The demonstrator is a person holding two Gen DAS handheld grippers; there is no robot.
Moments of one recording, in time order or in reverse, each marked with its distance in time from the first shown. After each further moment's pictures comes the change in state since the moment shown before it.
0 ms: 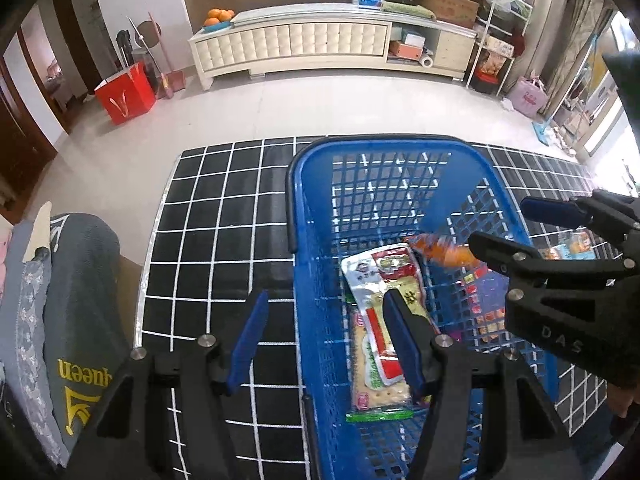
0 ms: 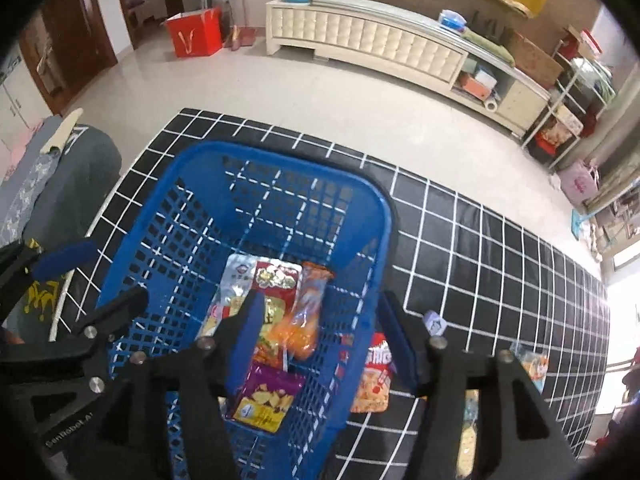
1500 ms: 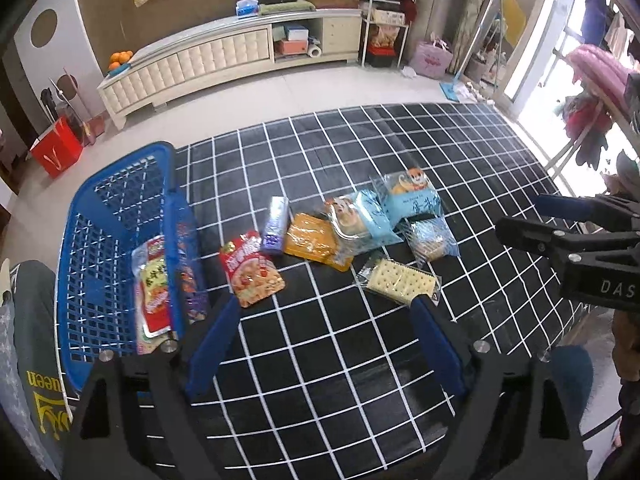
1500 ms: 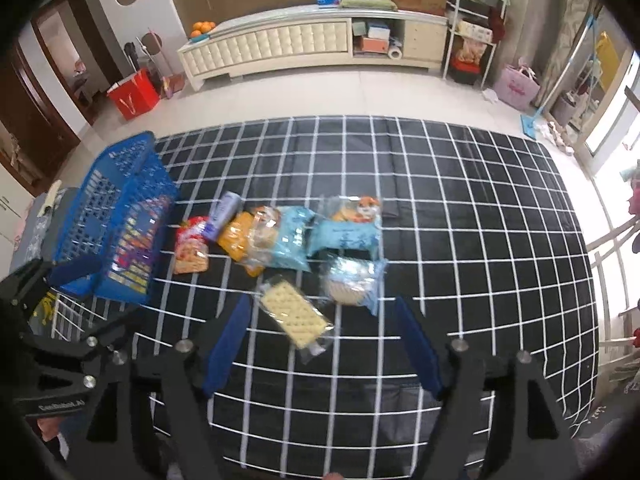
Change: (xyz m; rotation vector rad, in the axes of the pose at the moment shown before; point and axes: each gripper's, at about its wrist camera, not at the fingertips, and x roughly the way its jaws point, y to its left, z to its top) left arm -0.050 -0.268 -0.058 0.223 -0.003 -0.144; right arm -0.087 -0.242 -0.196 0.294 -0.032 0.013
